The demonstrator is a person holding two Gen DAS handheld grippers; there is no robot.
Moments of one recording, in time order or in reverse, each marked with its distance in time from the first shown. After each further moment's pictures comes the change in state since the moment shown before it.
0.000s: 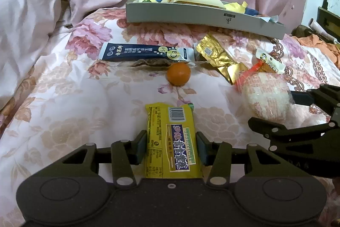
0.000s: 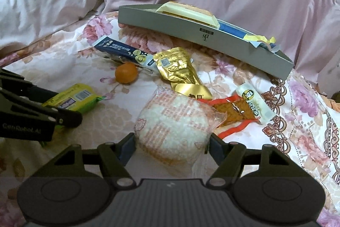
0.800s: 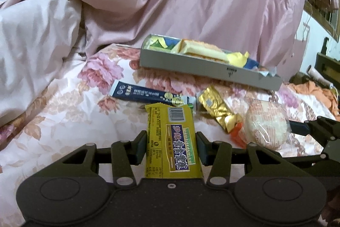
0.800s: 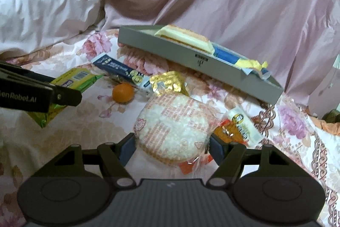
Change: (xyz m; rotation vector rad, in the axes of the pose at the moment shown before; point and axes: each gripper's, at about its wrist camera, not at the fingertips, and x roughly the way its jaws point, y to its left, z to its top) left arm -0.030 0.012 0.008 -0.121 -0.248 -0.024; right arm -0.016 0.005 0.003 -0.055 -0.133 -0.059
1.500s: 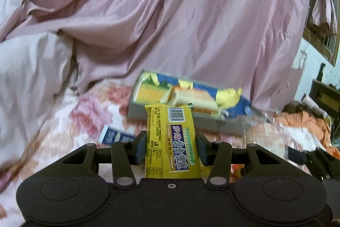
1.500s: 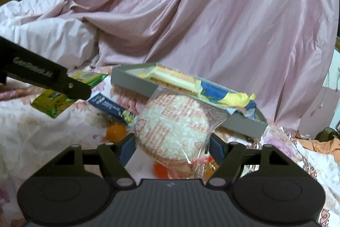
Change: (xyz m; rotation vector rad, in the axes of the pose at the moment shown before) left arm -0.002 -0.014 0.076 -0.045 -0.105 -0.031; right arm -0.022 -0.013 0.023 0.030 -0.186 -0.037
